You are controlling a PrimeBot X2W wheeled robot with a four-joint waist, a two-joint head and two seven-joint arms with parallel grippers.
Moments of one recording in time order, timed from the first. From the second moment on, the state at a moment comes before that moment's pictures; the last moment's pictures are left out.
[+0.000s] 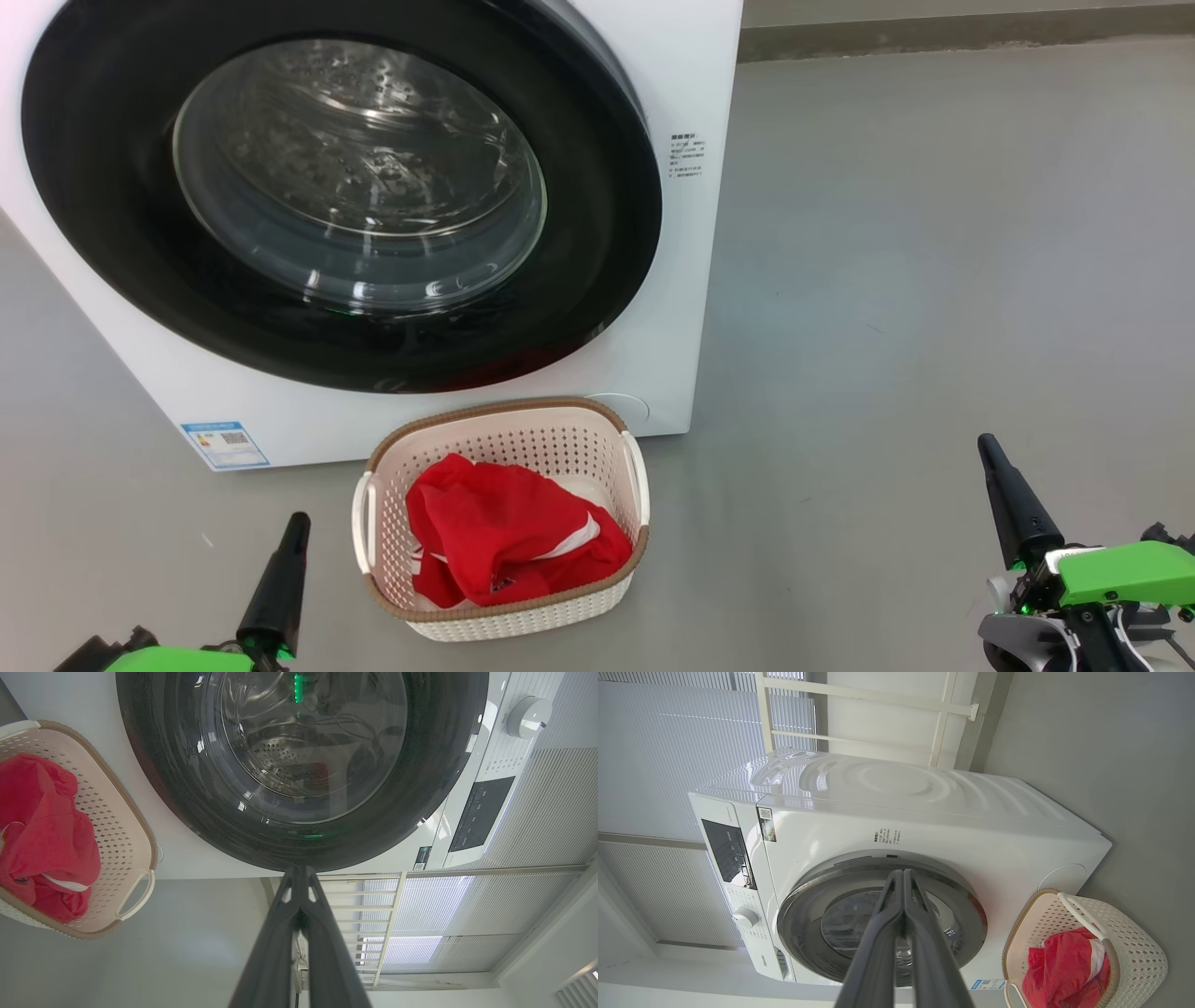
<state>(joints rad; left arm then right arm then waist) -0.07 0.04 0.08 0.27 -1.60 -0.12 0.11 -0.07 -0.03 -0.13 0.27 1.60 0.13 0.11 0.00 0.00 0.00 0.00</state>
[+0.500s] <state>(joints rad) -0.07 0.04 0.08 0.27 -1.60 -0.12 0.11 -0.07 -0.03 -0.13 0.27 1.60 0.13 0.11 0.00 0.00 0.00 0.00</state>
